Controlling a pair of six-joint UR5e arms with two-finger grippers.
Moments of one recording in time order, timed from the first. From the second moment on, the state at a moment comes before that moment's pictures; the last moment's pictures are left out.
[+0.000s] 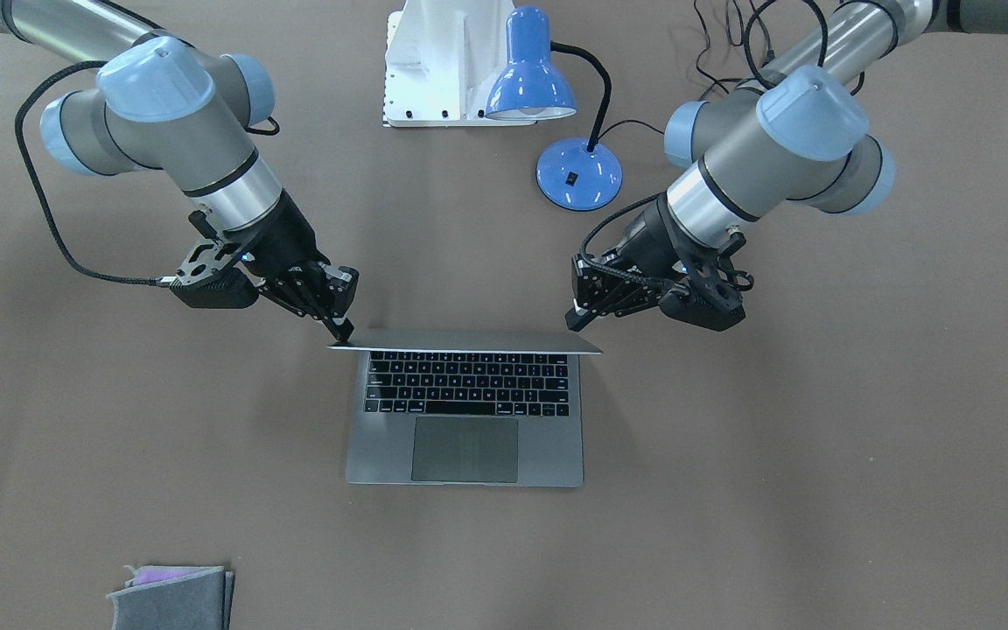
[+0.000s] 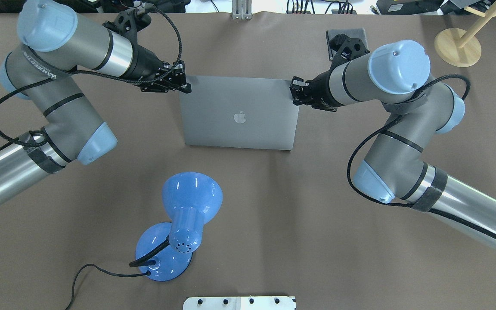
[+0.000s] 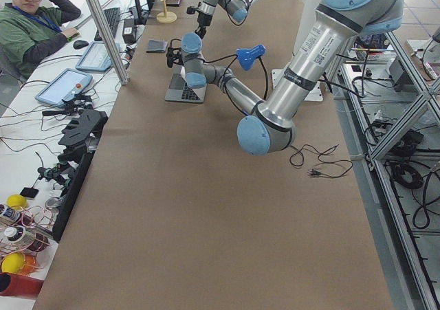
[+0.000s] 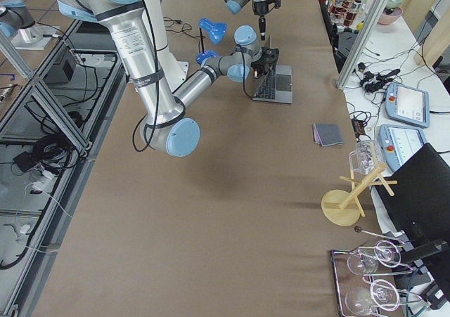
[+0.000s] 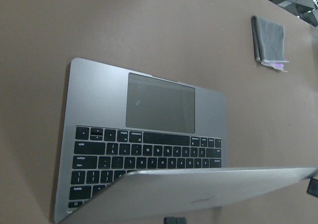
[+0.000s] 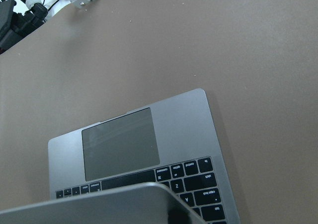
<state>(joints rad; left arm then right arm) -0.84 -2.19 -1.49 -2.33 -2.16 -1.37 0.73 -1.05 1.67 -1.05 1.88 1.53</state>
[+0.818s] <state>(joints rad) -0.84 -2.30 -1.27 -2.32 -2.02 -1.29 0.73 -0.98 1.50 -1.04 1.86 1.53</state>
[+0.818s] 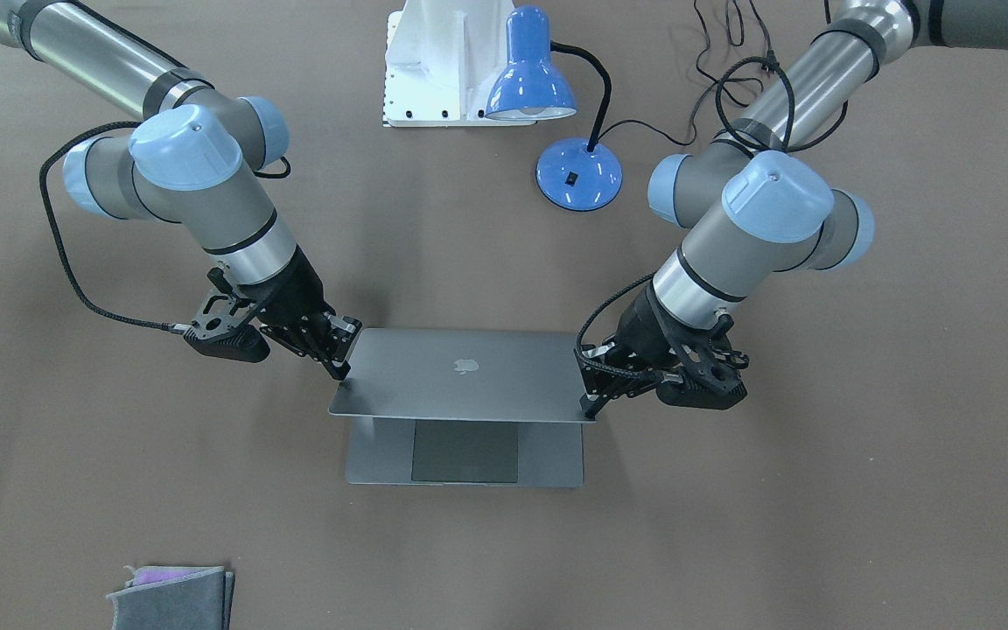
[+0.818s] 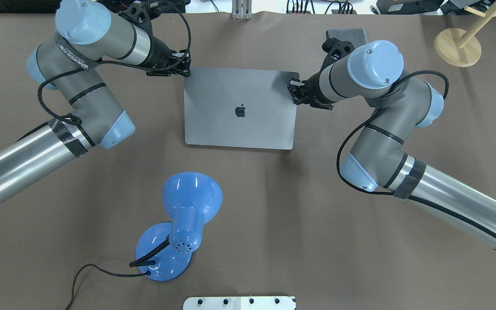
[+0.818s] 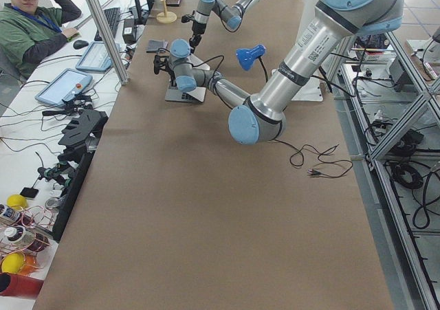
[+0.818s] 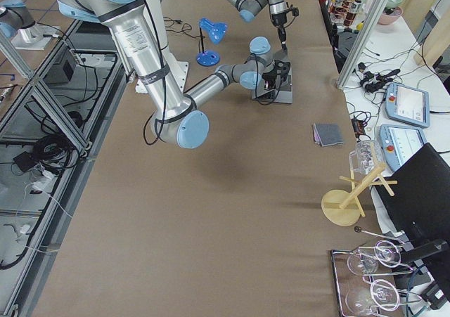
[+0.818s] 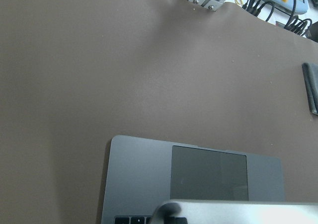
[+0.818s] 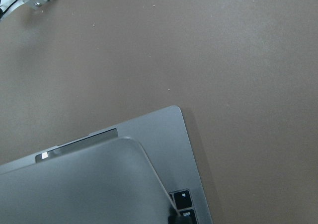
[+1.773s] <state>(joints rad) -0.77 -2.36 -1.17 -2.29 -1.89 -1.23 0.73 -0.87 1.32 -1.08 1.85 1.52</state>
